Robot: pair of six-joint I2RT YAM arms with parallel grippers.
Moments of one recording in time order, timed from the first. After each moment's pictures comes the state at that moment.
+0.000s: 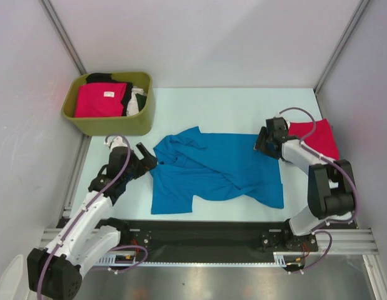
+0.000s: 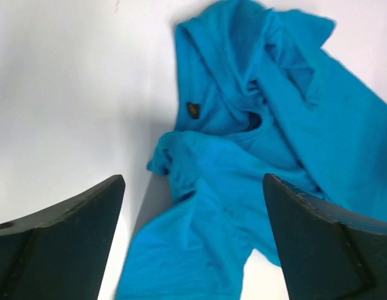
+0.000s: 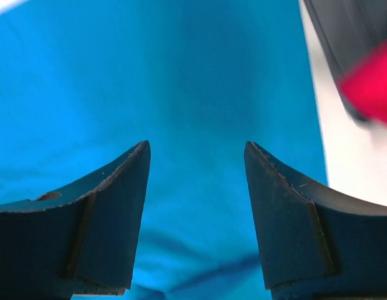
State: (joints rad) left arm -0.27 0.81 0.55 -0.40 -0.11 -0.75; right arm 0.17 1.52 0.89 -0.30 0.14 0.52
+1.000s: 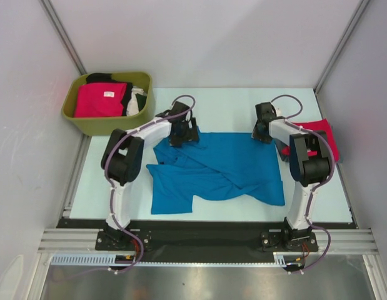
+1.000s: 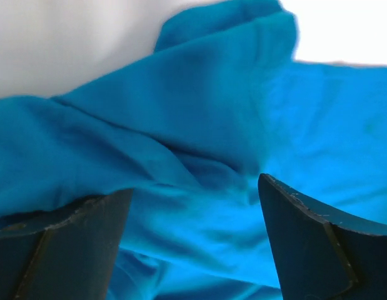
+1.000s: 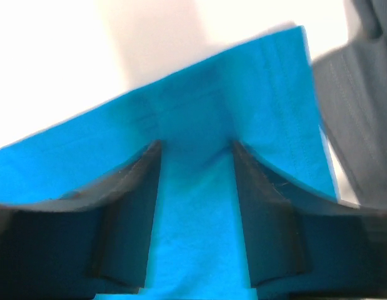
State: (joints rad) left arm -0.47 2.05 1.48 -0.45 0.03 -0.61; right arm 0.18 1.97 1.31 -0.35 0.26 0.54
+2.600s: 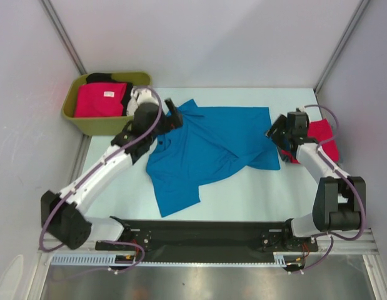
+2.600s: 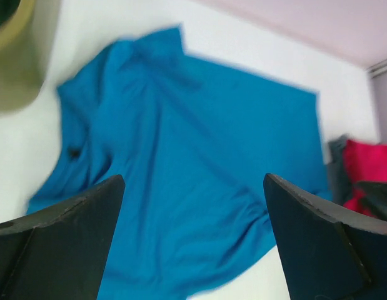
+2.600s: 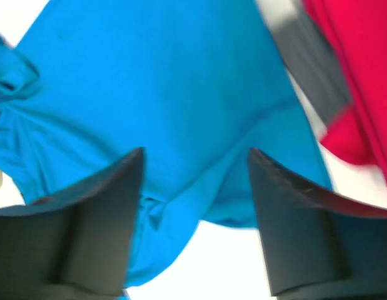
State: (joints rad) left arm -0.50 1.35 1.21 -0.25 -0.26 -0.61; right arm 0.03 1.45 0.95 -0.17 0.00 0.63
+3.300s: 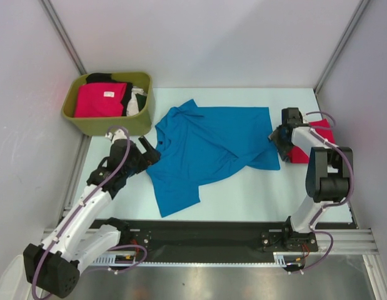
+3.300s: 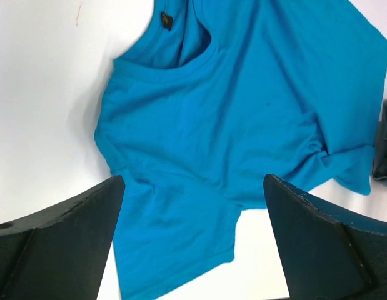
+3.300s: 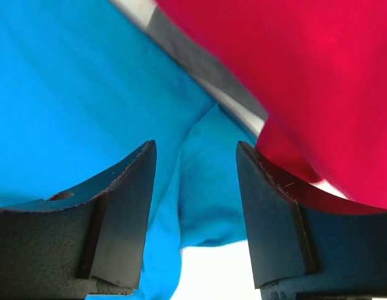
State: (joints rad) left arm -0.35 0.89 0.72 -0.48 -0.13 -0.77; right arm -0.01 1.72 1.12 -0.44 0.16 0.85
